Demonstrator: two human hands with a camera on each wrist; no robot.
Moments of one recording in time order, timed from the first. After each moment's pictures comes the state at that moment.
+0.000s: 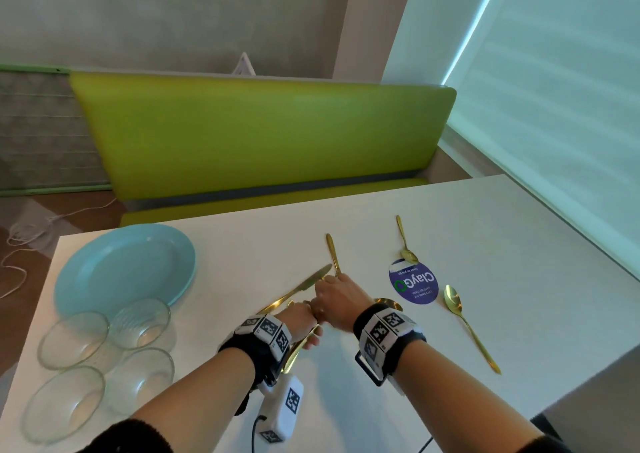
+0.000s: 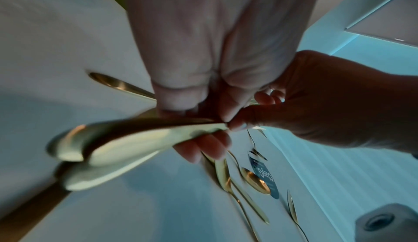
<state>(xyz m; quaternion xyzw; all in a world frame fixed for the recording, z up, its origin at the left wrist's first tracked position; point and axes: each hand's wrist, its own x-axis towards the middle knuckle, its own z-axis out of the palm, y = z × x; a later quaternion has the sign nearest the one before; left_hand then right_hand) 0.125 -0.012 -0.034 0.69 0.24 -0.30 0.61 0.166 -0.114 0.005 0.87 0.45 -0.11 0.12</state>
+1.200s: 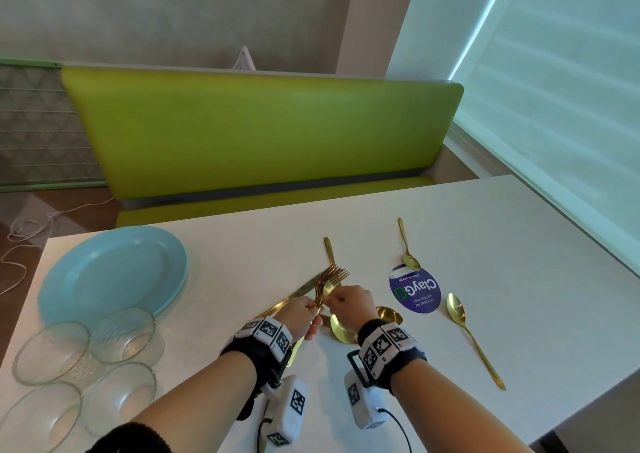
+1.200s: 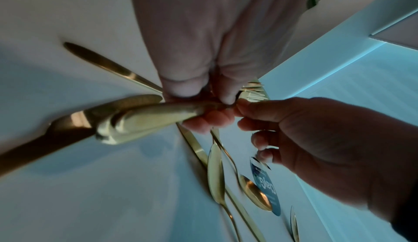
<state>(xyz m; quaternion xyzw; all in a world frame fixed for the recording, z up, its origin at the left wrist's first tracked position) 0.152 -0.014 -0.057 0.68 0.22 -0.23 0.66 0.195 -0.132 -0.032 0.94 0.05 -0.21 -0.26</state>
